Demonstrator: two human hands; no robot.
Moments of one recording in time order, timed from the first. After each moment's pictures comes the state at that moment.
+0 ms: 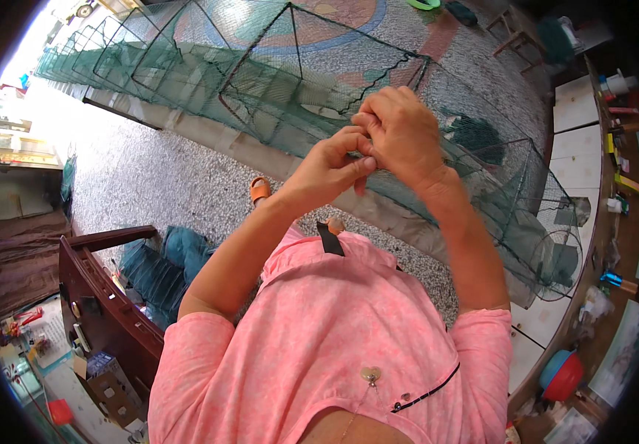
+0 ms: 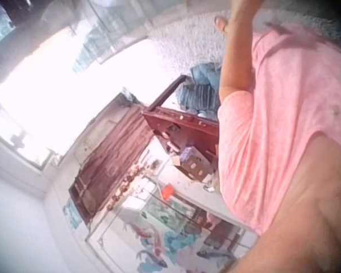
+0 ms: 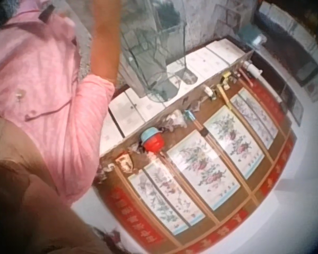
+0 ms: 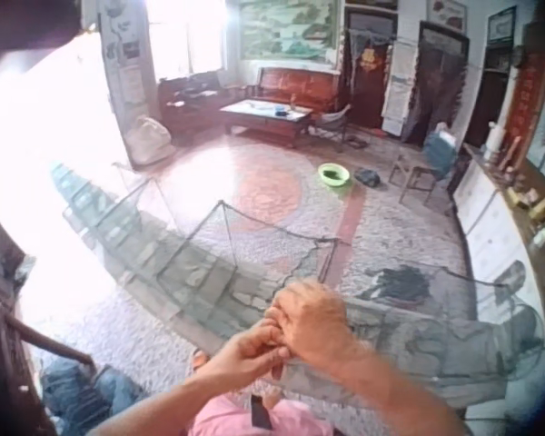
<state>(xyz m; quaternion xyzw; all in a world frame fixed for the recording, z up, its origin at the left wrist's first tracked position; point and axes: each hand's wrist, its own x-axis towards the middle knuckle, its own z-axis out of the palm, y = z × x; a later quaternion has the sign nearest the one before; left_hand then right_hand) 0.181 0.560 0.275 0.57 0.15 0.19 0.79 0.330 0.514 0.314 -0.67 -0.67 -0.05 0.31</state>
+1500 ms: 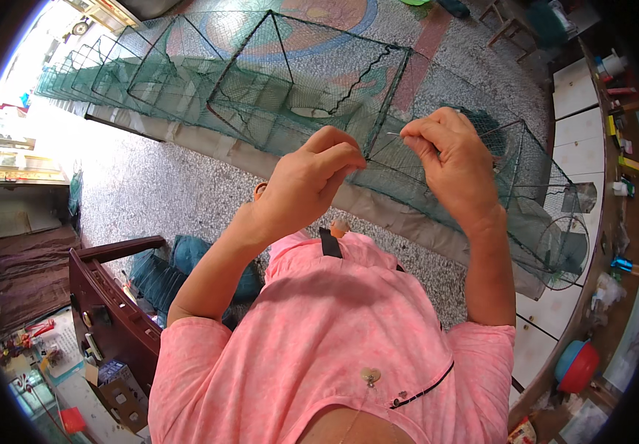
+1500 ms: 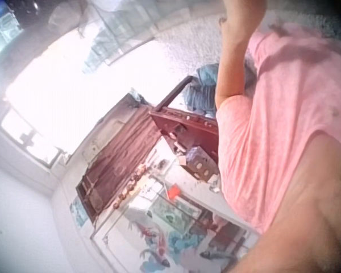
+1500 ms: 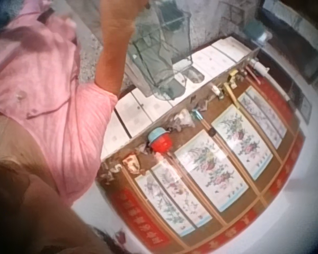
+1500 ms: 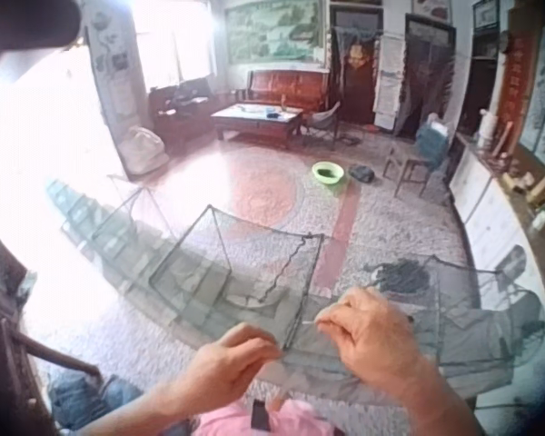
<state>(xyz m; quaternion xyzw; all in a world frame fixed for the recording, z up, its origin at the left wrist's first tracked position) 0.166 0.551 0.323 0.87 0.11 0.26 0.40 0.351 0.438 0.357 -0.74 -0.60 0.00 0.31</state>
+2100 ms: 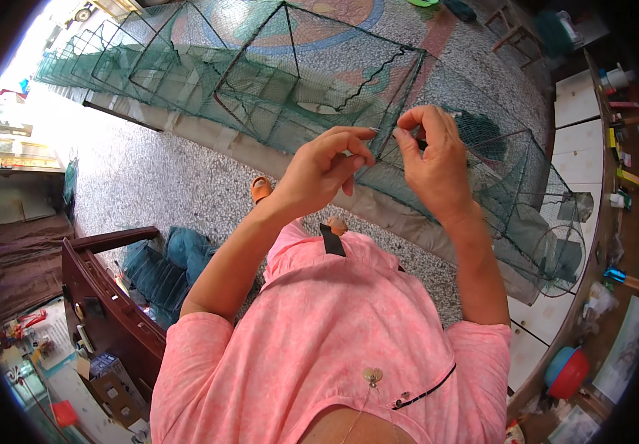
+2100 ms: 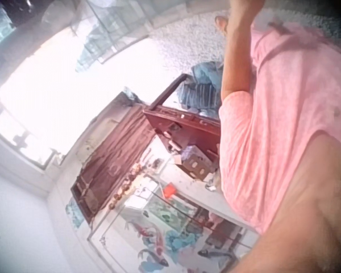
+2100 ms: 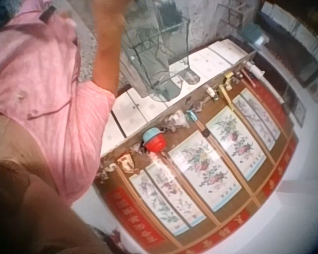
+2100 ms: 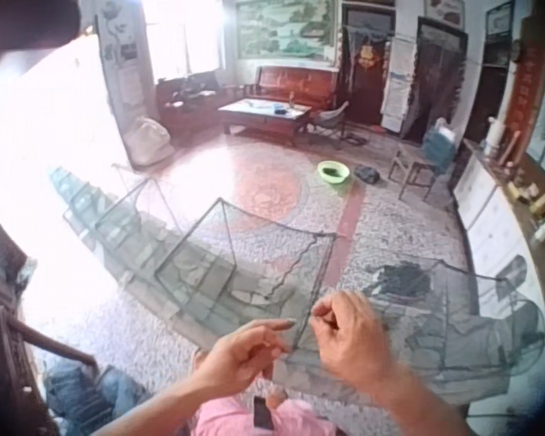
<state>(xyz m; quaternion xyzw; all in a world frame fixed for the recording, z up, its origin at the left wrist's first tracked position) 0.171 0.555 0.286 0.66 0.16 0.23 0.69 0.338 0.465 0.322 -0.70 -0.59 0.02 0.40</state>
